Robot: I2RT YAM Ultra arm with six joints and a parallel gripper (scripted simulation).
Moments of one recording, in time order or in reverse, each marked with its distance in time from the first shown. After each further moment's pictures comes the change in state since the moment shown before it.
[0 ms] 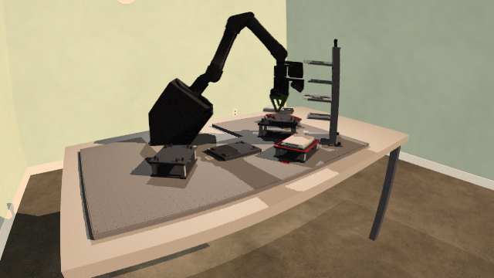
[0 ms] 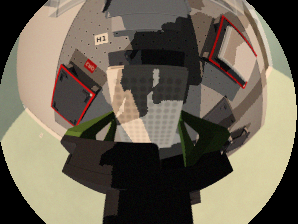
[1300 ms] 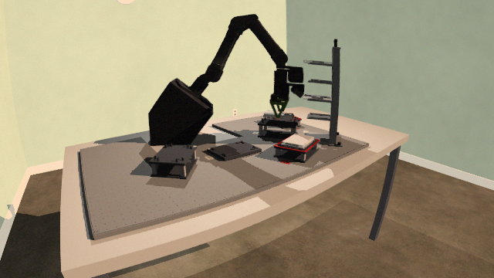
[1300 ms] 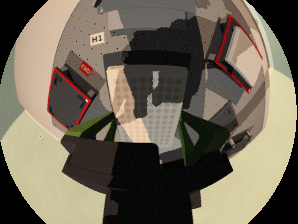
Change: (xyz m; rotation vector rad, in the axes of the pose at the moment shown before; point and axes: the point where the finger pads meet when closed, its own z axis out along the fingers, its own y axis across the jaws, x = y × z) arm -0.002 0.001 0.023 -0.002 -0.003 -0.001
